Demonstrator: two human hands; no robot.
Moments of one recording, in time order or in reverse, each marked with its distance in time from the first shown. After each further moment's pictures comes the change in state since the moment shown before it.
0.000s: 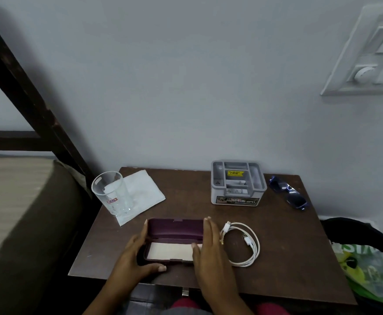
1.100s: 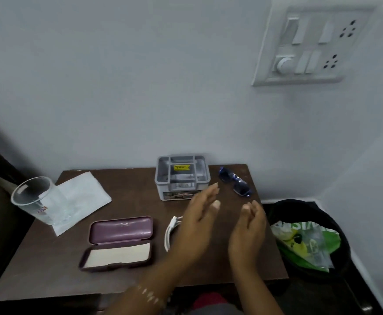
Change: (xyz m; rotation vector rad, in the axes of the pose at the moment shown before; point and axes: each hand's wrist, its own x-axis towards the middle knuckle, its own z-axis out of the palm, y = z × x) left_hand 0.032 0.192 0.182 -0.342 -0.158 0.214; right_hand 0.020 0.096 -0.122 0.607 0.734 0.527
